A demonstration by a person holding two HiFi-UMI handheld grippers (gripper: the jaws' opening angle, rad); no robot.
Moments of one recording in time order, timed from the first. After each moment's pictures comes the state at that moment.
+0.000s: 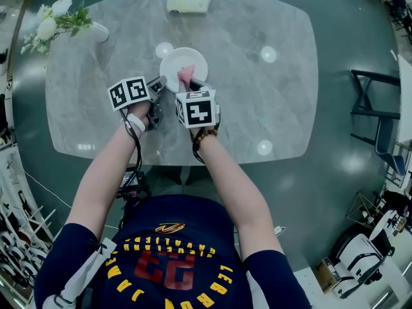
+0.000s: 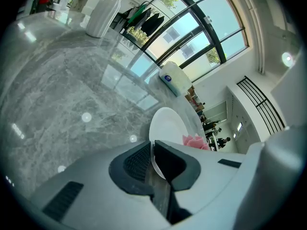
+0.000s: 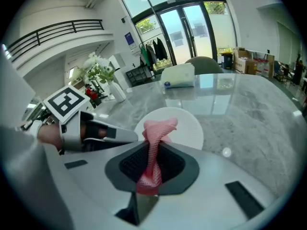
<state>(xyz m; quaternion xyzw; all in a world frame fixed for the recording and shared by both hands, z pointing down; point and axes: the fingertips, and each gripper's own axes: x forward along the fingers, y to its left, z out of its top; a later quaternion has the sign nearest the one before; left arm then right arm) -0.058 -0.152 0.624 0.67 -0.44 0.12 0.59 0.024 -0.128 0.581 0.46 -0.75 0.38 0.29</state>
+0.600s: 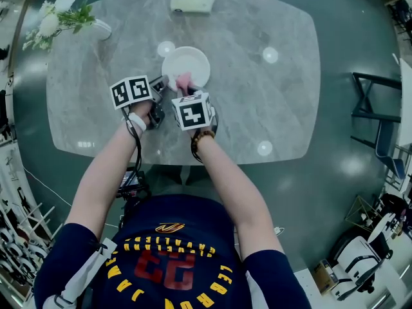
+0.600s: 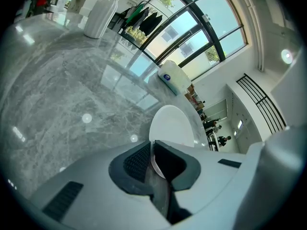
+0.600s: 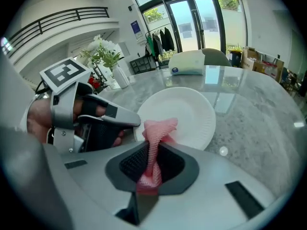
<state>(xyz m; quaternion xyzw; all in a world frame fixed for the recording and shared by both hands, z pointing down) -0.062 -0.152 0.628 0.67 -0.44 0.13 0.59 0.000 -0.110 0.611 0.42 -0.76 0.37 0.34</state>
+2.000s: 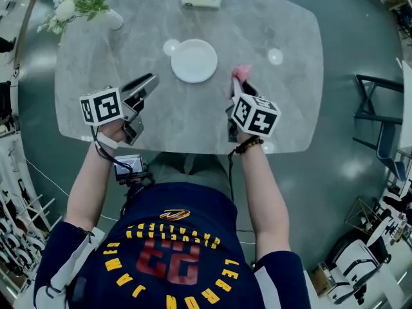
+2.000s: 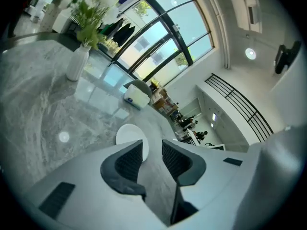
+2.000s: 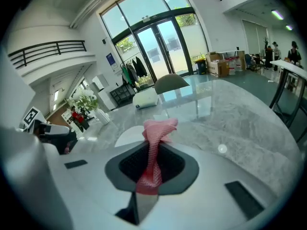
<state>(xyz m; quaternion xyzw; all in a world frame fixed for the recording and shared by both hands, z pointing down) -0.089 -0.105 0.471 0.78 -0.35 0.07 0.51 0.151 -0.103 0.528 0.56 -0.71 0.39 0.19</state>
